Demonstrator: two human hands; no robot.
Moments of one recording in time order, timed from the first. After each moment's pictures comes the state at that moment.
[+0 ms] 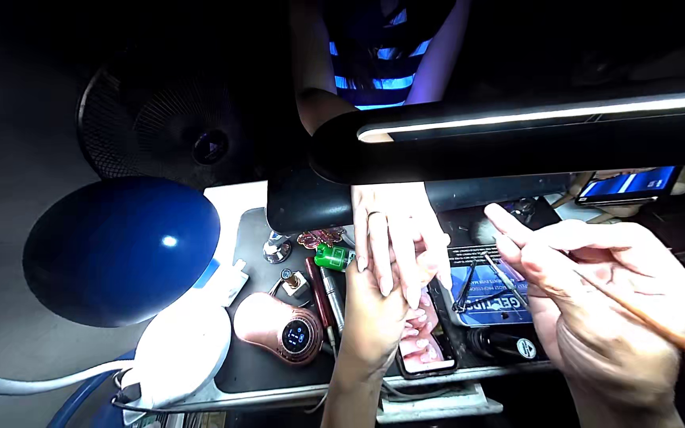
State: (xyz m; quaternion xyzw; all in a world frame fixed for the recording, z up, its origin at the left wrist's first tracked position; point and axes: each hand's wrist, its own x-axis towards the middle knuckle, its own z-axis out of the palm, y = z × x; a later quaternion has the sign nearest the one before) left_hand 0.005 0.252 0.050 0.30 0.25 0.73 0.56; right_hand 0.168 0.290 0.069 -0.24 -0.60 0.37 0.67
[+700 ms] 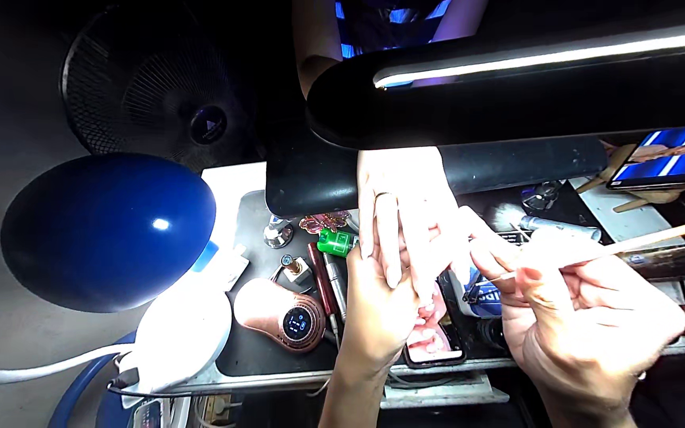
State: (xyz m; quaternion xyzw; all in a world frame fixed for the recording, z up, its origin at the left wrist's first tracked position) left_hand 0.004 0.248 0.051 0.30 0.27 0.74 0.55; right_hand 0.137 0.271 0.050 -0.26 -0.57 0.37 0.69
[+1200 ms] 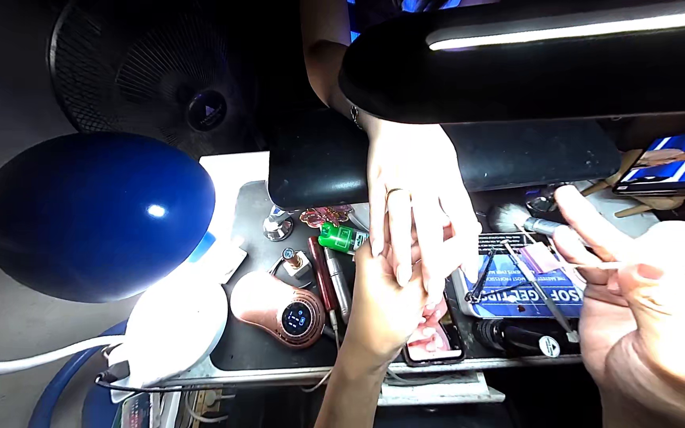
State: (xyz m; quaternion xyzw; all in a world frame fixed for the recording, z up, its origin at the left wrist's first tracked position) left_hand 0.002 0.251 0.044 0.33 0.26 0.72 0.55; right_hand 0.180 0.284 0.056 -0.29 -0.61 0.29 0.67
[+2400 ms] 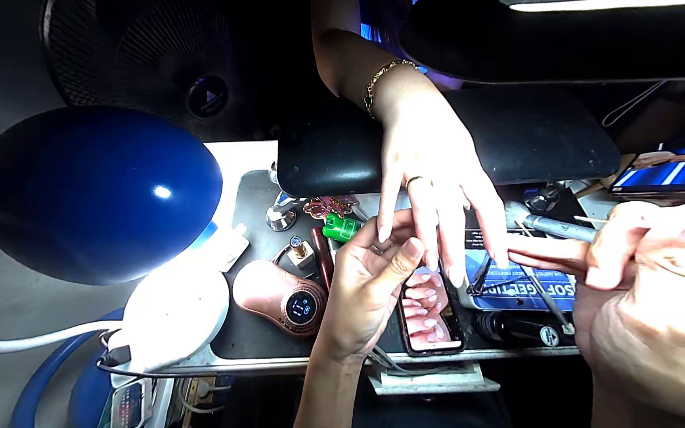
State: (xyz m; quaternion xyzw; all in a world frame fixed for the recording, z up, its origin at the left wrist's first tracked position) left_hand -0.026 0.238 0.035 0.28 0.20 0.72 0.60; right_hand 0.164 0.285 0.067 -0.34 -0.61 0.29 0.65
